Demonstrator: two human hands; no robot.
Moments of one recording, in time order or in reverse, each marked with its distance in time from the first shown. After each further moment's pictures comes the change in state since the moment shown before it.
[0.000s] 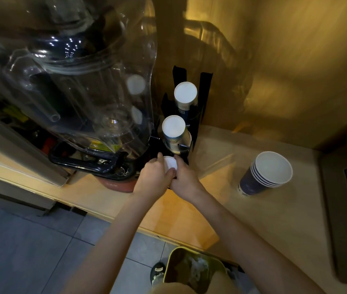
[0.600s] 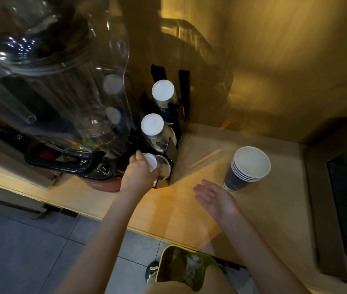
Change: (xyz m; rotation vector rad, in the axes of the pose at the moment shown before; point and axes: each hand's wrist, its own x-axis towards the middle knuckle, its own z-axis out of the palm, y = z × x) left_hand -0.005 0.023 0.010 -0.107 0.003 -0.184; right_hand -0.056 0.102 -0.055 1.356 0.150 0.487
